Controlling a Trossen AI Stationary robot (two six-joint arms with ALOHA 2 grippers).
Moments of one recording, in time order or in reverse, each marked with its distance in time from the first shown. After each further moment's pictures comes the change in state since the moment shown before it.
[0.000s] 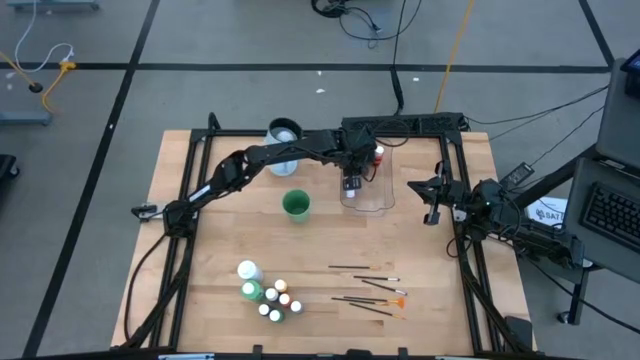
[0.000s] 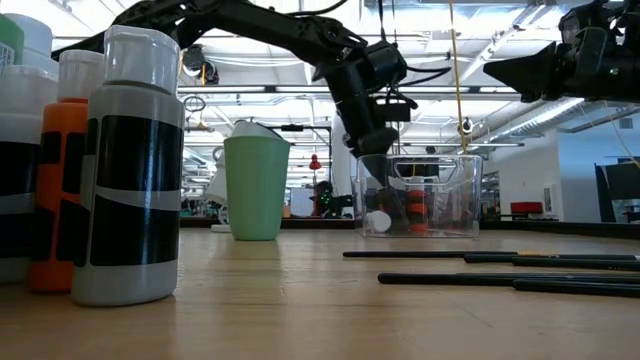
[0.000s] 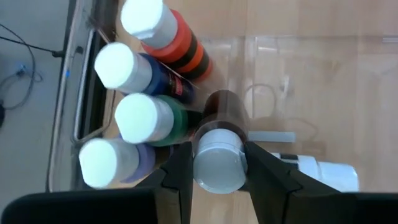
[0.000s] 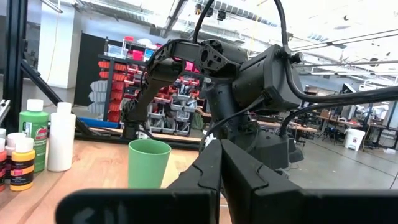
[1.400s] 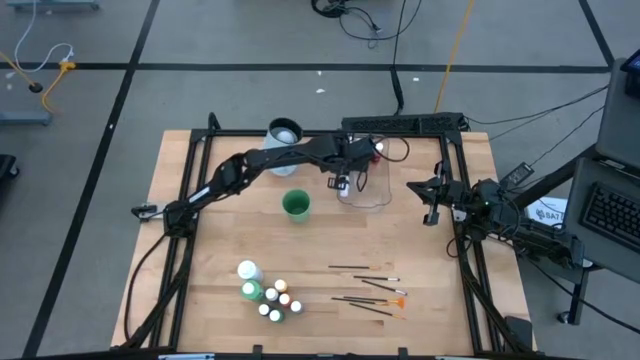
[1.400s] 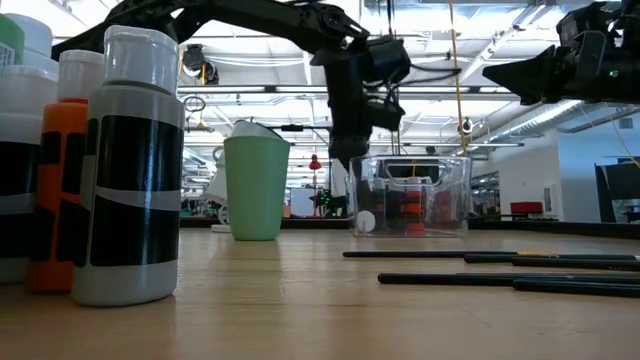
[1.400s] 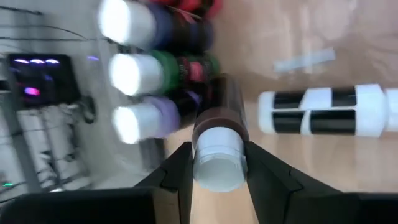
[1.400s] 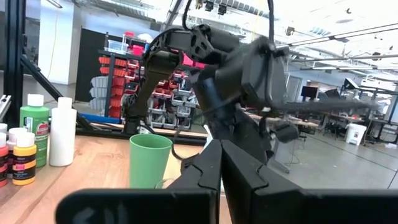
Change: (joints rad) left arm -0.044 -0.024 -0.001 -0.138 -0.311 0.248; right arm 0.000 0.001 0.000 -0.023 0.000 0.002
